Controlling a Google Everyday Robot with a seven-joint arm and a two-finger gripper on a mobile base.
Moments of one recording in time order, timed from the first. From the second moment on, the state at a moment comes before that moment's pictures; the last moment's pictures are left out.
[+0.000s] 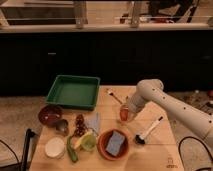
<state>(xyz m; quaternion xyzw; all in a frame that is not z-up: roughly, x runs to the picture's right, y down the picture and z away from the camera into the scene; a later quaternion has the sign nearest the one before) 0.124 0.140 0.832 -0.28 -0.23 -0.14 0.92</state>
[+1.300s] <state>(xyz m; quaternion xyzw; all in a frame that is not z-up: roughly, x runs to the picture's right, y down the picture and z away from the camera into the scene) 0.073 0.065 0.805 -0.28 -0.23 -0.19 0.91</state>
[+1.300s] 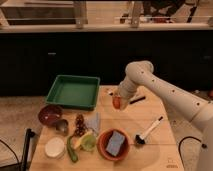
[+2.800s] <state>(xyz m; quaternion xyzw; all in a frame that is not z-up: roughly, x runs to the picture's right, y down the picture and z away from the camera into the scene) 0.013 0.024 0.815 -0.25 -0.25 -0.23 0.91</state>
